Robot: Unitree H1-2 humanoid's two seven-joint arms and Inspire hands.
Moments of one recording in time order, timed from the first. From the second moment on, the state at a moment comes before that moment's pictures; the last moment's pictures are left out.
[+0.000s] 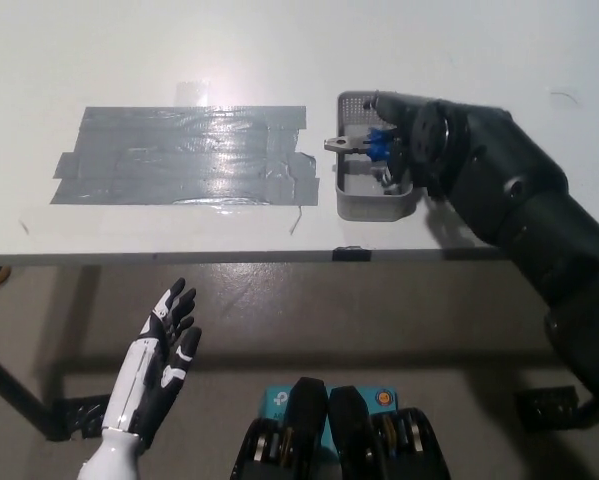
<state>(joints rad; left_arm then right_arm) 0.03 0.09 -0.05 -0.13 0.09 -0.08 -0.06 -1.25 -0.13 0.62 1.15 -0.53 0.25 0.33</state>
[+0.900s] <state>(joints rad) 0.04 0.09 -0.05 -0.14 0.10 -0.09 -0.06 -1.16 -0.11 0.62 1.22 -0.61 0.11 0.00</state>
